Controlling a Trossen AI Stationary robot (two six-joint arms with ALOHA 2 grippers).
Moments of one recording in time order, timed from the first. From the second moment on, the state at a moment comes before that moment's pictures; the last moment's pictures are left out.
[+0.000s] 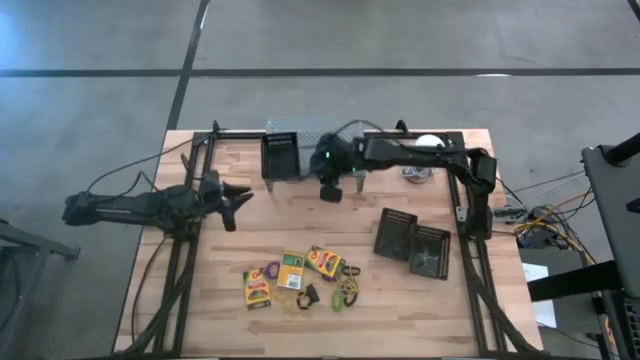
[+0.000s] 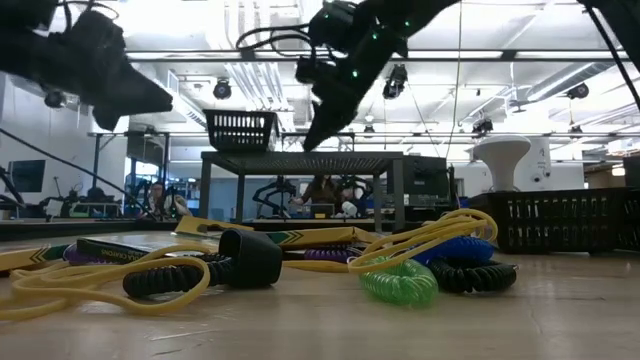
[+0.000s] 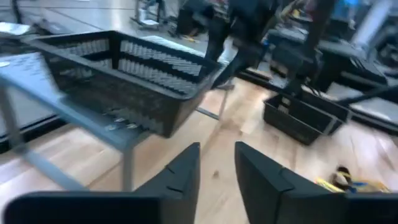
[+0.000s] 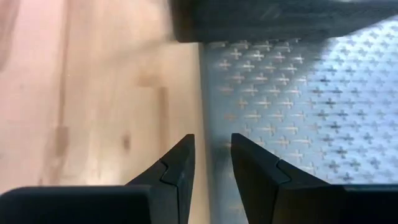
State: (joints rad) left arm -0.03 0.29 0.23 -0.19 -0.40 -0.30; right arm -0.26 1.92 1.57 -0.52 0.03 -0.24
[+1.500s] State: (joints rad) left arm -0.27 0.86 0.33 0.11 -0.51 -0.18; right arm 0.11 1.48 1.21 -0.64 0.24 0.11
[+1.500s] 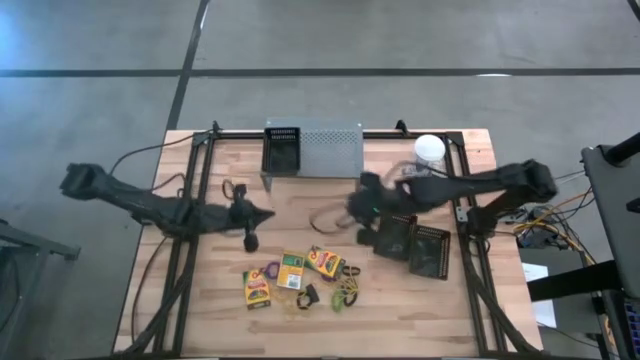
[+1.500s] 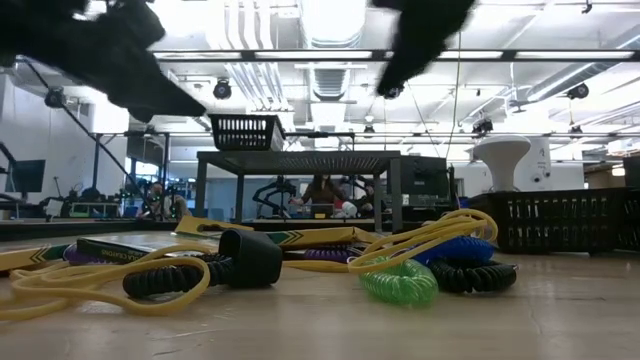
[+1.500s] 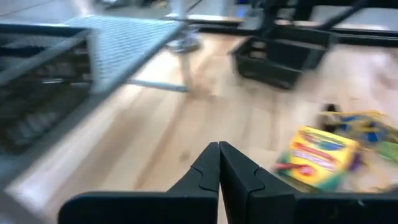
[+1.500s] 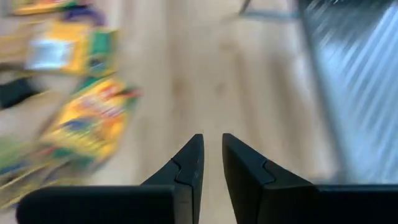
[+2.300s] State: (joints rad) left arm -0.48 1.02 0.25 0.32 -0.72 -0.22; right arm 0.39 1.43 0.85 -0.72 0.11 0.58
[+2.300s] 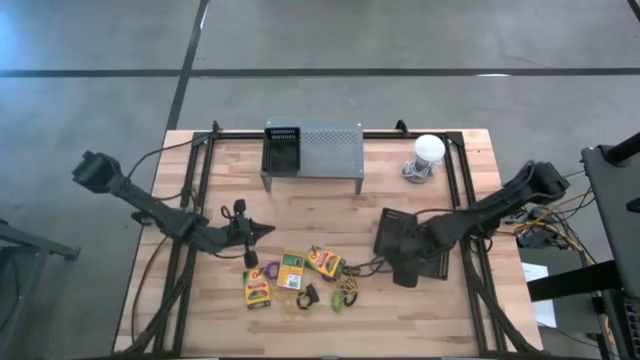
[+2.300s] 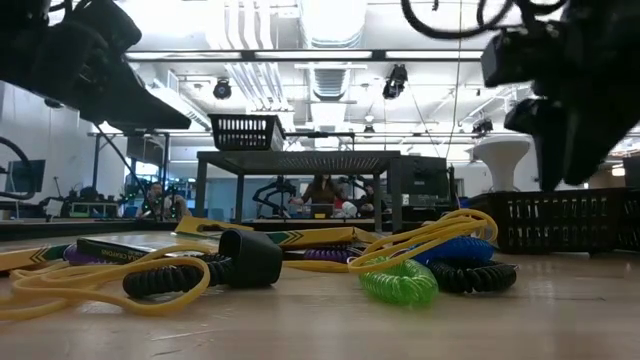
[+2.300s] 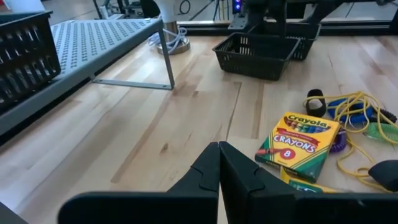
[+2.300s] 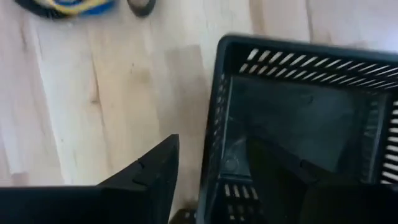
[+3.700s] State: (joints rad) left arm -0.48 1.02 0.25 0.32 -0.72 -0.22; right arm -0.08 1.80 1.78 -0.92 0.31 -0.19
